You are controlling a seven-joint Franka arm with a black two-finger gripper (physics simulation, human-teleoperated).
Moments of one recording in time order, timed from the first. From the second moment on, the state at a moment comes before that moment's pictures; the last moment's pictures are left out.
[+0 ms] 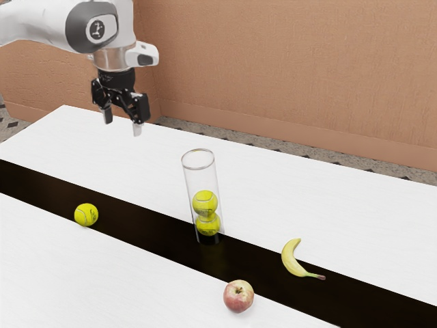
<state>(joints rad) 0.08 0.06 -0.10 -1.60 0.13 1.58 0.06</state>
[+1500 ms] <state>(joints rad) 0.28 0.38 0.11 -1.95 0.07 2.18 0.27</state>
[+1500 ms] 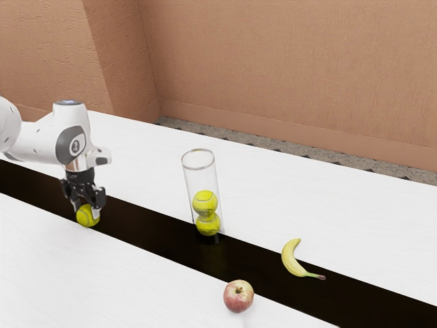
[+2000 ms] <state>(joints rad) 0.21 0.19 0.04 -1.95 0.00 2.16 0.27</state>
